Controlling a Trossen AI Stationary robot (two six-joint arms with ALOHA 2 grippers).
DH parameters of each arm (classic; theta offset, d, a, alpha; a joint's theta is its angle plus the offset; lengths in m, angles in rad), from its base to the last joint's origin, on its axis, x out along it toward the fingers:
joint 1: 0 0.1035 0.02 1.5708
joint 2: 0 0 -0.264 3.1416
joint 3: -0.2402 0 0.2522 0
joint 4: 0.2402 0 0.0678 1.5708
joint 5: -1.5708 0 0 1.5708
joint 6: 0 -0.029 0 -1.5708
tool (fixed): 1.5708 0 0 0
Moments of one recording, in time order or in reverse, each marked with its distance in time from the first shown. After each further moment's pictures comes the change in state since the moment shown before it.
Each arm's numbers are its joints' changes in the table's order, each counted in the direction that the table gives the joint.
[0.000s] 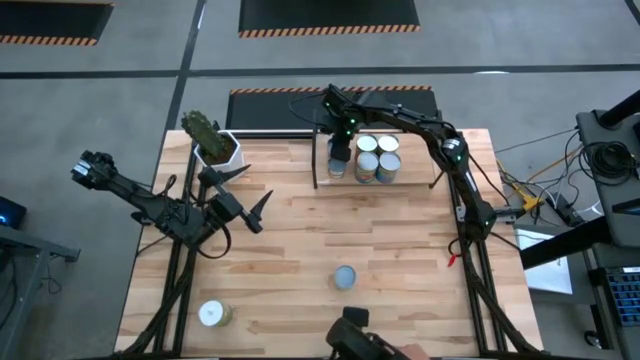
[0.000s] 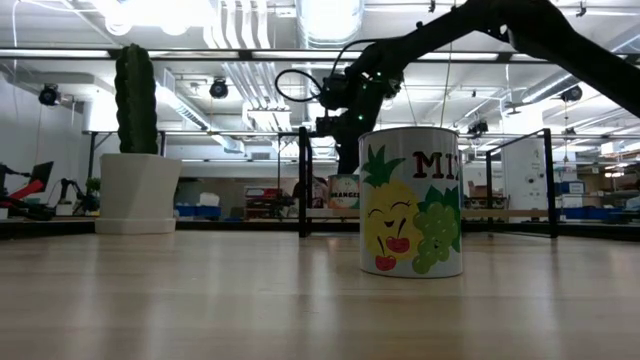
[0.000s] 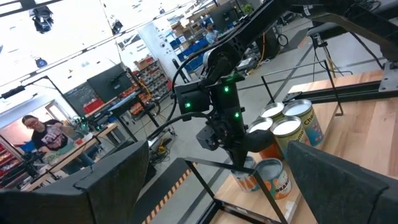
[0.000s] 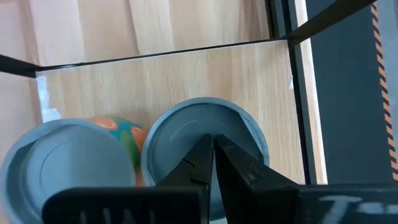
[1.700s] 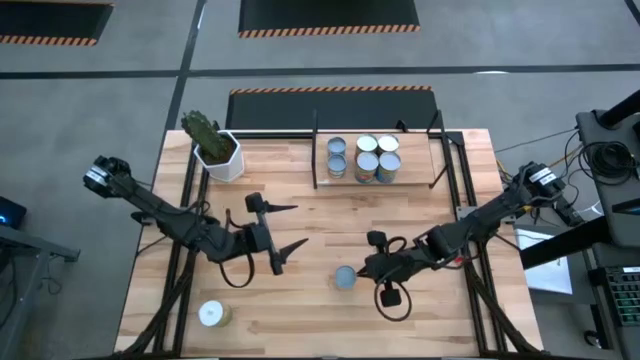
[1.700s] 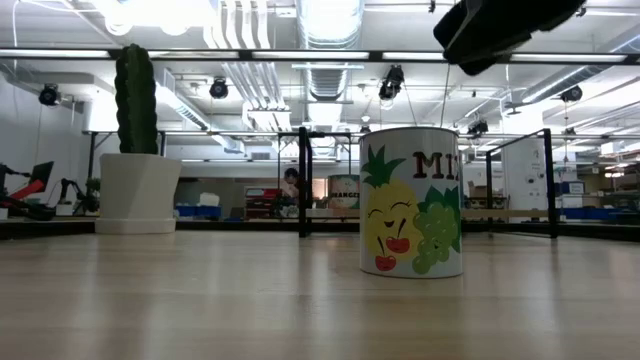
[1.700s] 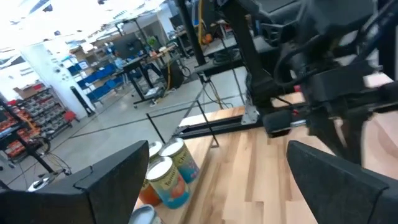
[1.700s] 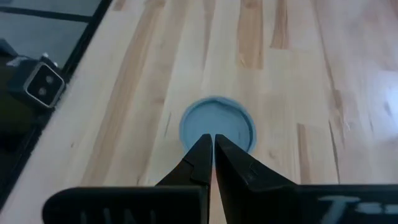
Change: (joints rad) left arm -0.025 -0.287 -0.129 -0.102 -0.417 0.146; right arm 1.094 0.776 1.124 -0.811 -0.368 -0.690
